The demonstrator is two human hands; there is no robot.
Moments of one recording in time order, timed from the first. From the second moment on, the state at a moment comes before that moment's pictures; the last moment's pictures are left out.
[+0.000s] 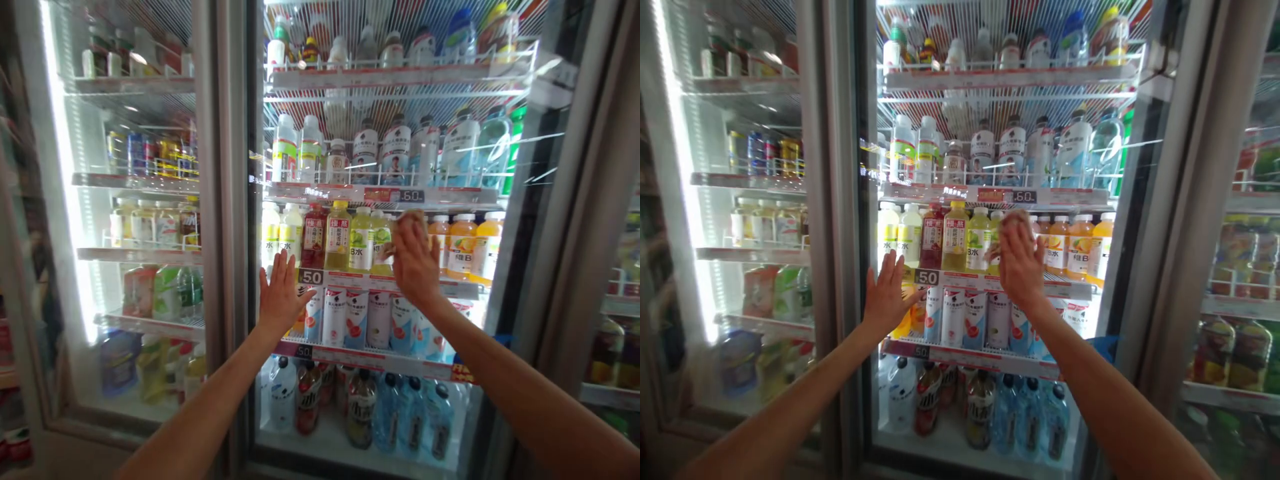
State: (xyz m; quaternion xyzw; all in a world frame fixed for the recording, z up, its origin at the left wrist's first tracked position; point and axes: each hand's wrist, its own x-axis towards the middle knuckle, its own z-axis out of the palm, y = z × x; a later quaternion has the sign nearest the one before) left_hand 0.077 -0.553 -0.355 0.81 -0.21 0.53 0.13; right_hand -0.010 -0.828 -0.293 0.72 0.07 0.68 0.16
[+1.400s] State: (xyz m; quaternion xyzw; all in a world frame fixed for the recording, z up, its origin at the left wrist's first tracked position) left_hand 0.057 -0.631 -0.297 0.65 -0.35 0.65 0.16; right_hand 0.026 -0.726 -0.265 0.74 0.20 0.63 -0.10
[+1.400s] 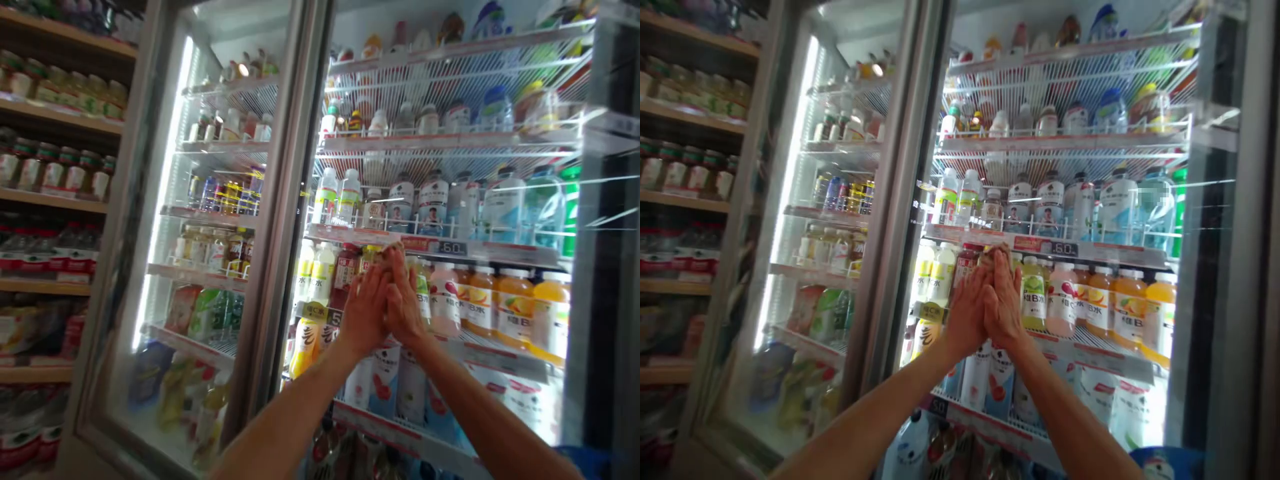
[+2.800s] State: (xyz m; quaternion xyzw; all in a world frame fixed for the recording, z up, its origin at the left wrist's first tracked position) left_hand 0.117 -0.584 -0.240 0.64 -0.12 0.69 0.31; right_hand -0.018 -0.904 -0.209 0.63 0.05 0.75 0.19
